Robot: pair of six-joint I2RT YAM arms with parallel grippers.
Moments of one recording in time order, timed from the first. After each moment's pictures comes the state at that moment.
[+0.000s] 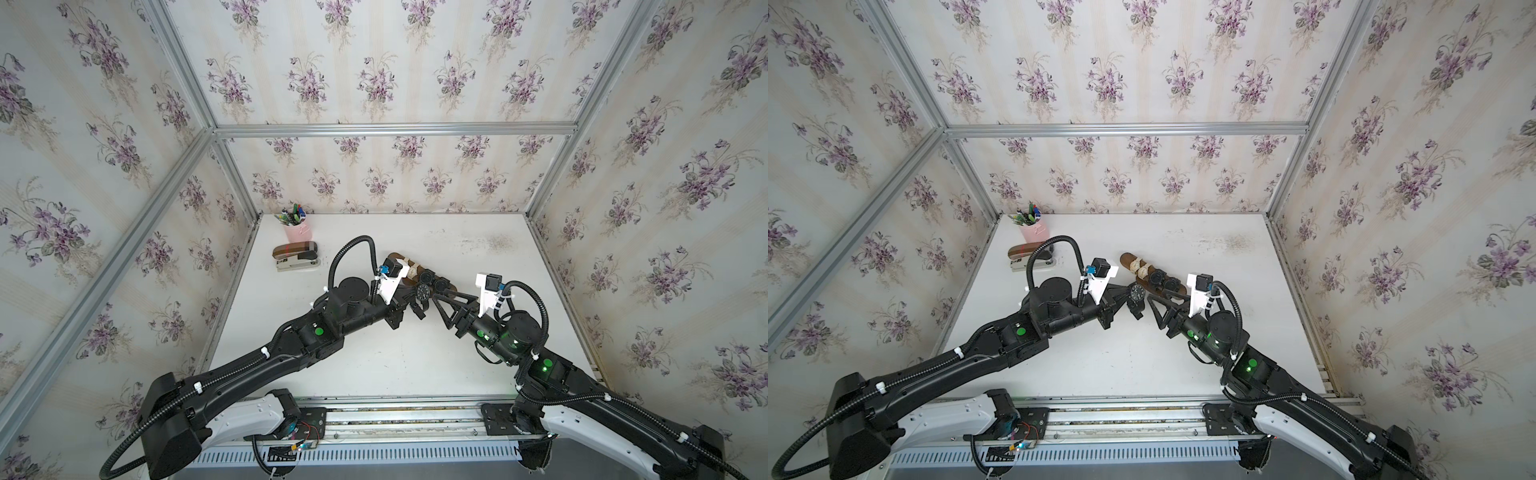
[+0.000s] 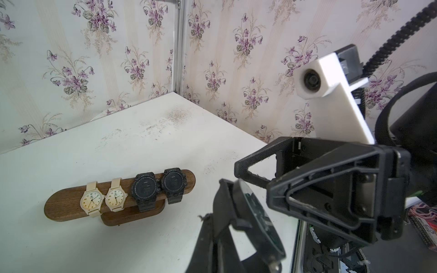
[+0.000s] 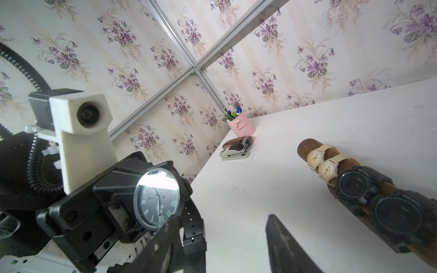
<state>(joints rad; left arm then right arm) -0.89 1.11 0.83 0.08 0.11 -0.17 0.88 0.65 0.44 0.21 0.08 0.62</state>
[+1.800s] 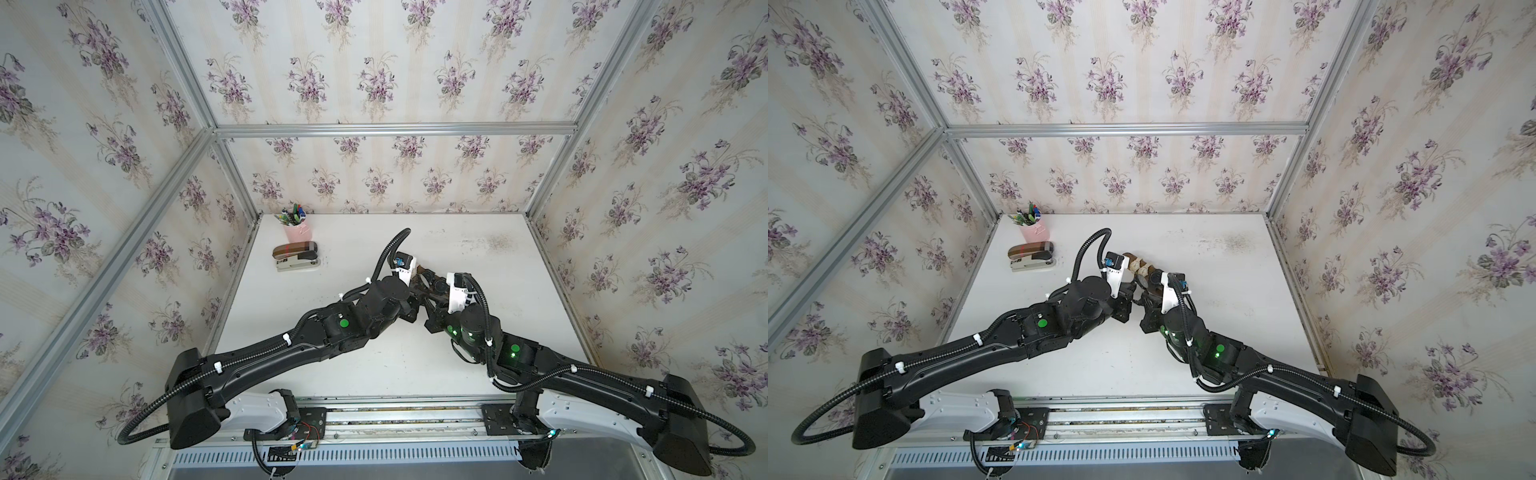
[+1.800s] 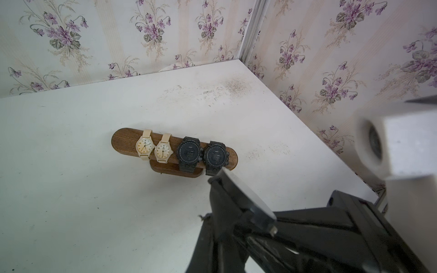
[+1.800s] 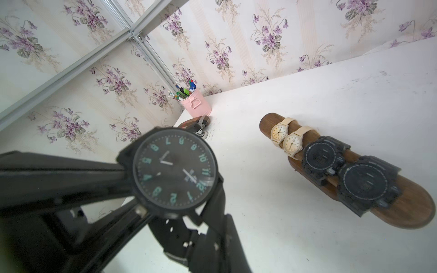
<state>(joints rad) -1.05 1.28 1.09 -0.28 -0.38 -0.40 1.06 0.96 0.59 0.09 0.44 0.67</state>
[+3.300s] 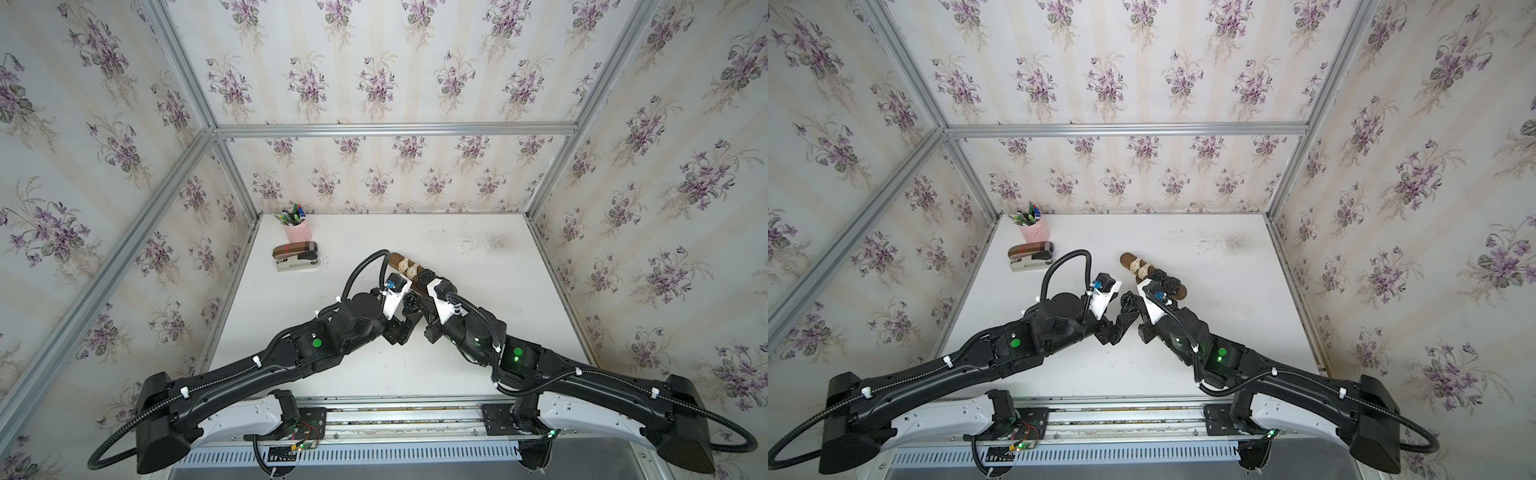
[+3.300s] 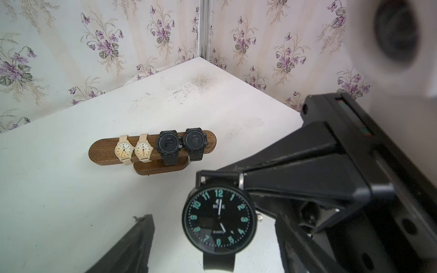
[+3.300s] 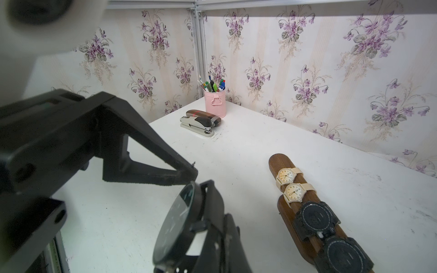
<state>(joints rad) -1.05 1.07 0.87 -0.19 -0.18 -0.18 1.11 0.94 0.60 0.16 0.35 0.10</state>
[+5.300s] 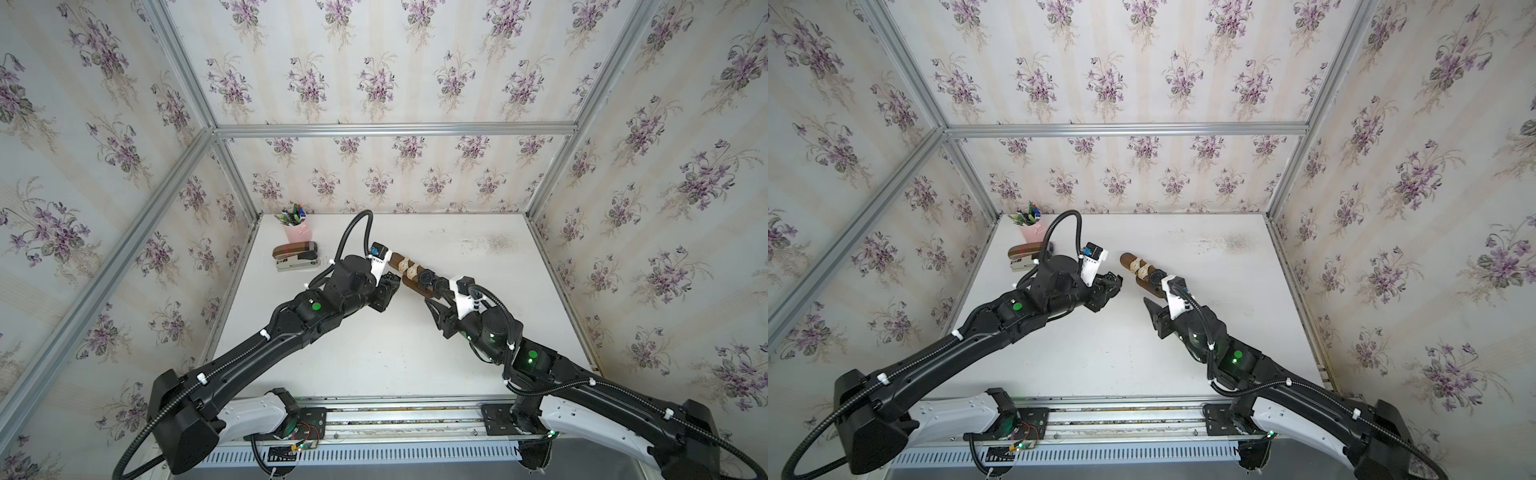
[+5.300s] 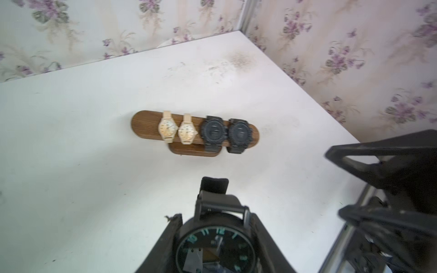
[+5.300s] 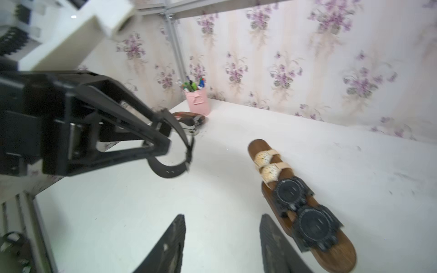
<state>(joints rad) -0.70 1.23 1.07 -0.41 0.01 -0.23 0.90 0.79 0.50 0.07 0.26 0.25</state>
